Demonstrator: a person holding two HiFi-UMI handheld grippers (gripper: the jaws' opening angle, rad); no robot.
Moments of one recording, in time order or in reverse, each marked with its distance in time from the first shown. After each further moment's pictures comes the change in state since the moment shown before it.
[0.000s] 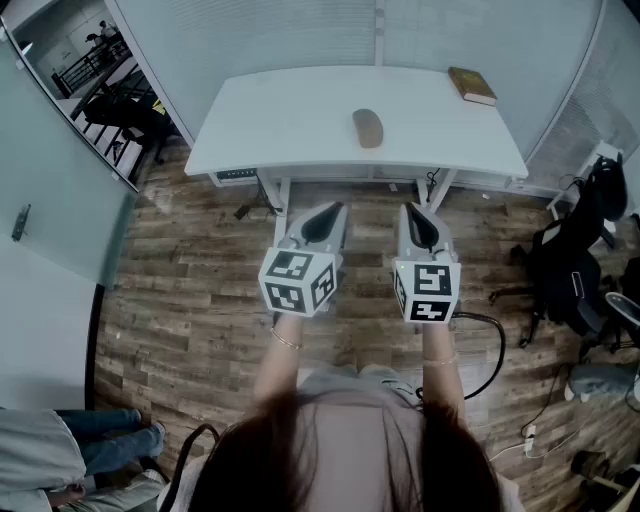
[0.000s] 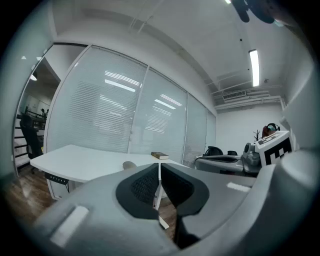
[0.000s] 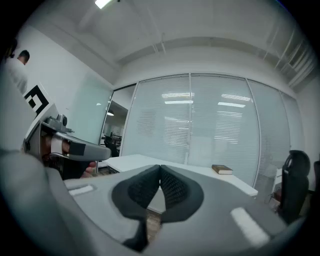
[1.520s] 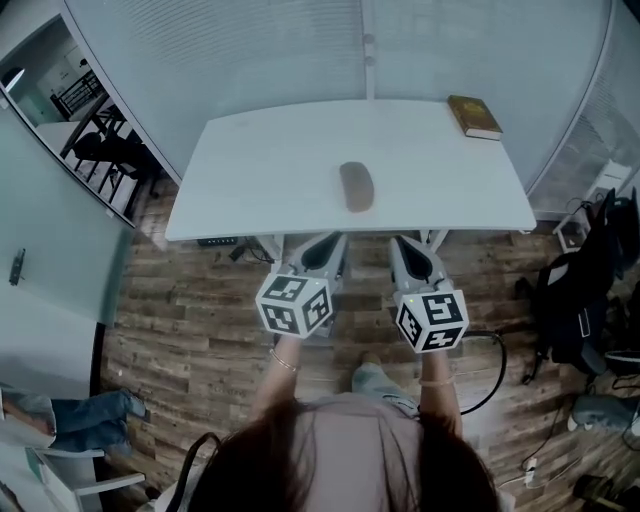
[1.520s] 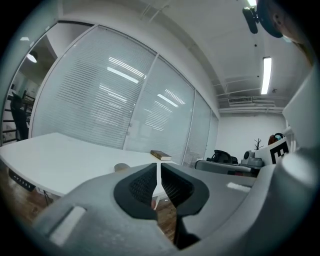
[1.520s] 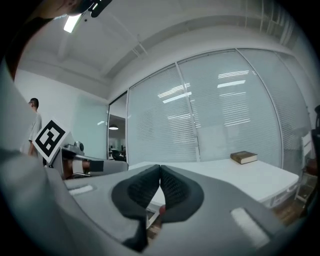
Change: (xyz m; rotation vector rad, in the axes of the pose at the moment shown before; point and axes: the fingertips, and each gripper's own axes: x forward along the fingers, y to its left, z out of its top) left arm 0.167 0.055 0.002 -0.098 0.037 -0.033; right arm 0.139 -0.072 -0.013 0.232 -0.028 0.185
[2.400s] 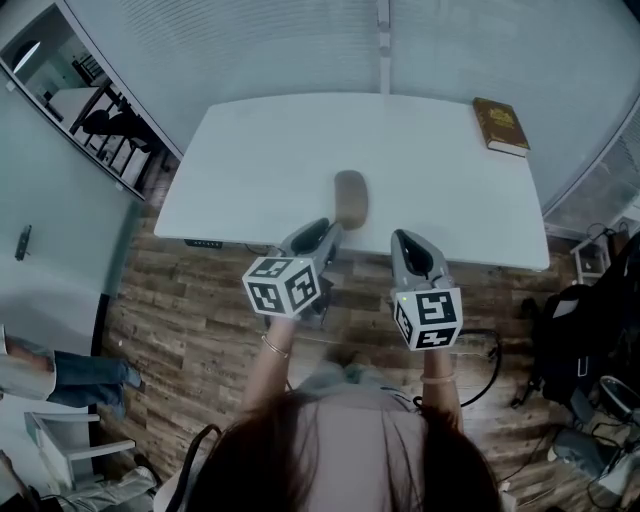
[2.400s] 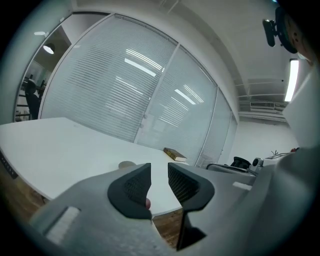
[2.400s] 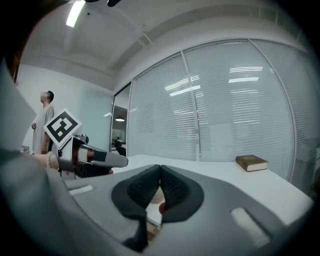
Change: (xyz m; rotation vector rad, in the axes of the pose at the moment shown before) left arm 0.112 0.055 -0.004 -0.141 0.051 0.143; right arm 0.083 -0.094 -0.008 -0.095 0.070 0.082
